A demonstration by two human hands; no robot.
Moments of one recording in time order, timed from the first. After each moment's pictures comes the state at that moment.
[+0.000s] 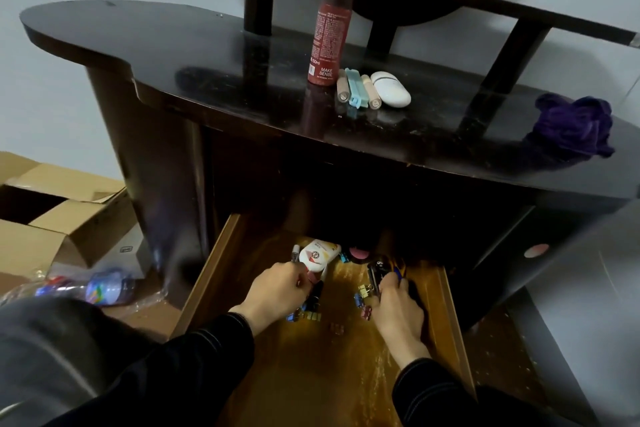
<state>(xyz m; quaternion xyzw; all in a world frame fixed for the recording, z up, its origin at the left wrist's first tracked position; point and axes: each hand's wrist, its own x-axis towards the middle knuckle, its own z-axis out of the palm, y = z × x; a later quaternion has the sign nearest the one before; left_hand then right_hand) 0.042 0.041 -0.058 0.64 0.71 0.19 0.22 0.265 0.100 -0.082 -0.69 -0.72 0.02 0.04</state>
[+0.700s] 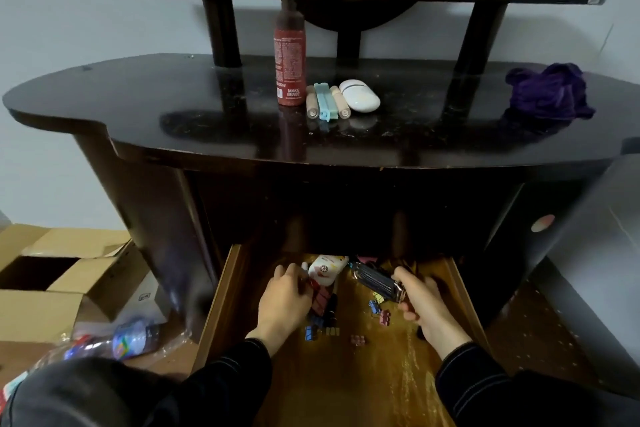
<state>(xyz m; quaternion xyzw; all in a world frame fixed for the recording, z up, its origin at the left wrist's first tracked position) 0.035 0.057 -0.079 0.57 0.75 0.28 0.16 0.275 0.105 -0.048 -0.64 -0.39 0.56 0.37</state>
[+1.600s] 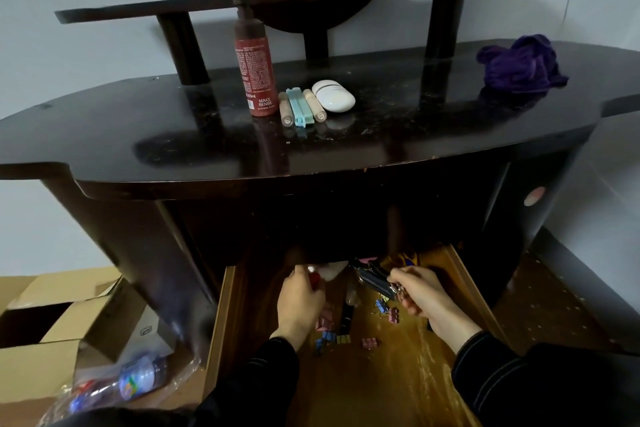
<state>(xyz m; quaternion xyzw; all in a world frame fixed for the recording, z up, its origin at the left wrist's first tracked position) 0.043 0.092 -0.091 0.57 0.72 0.34 0.20 0.271 0.111 -0.058 -0.64 -0.41 0.56 0.35</state>
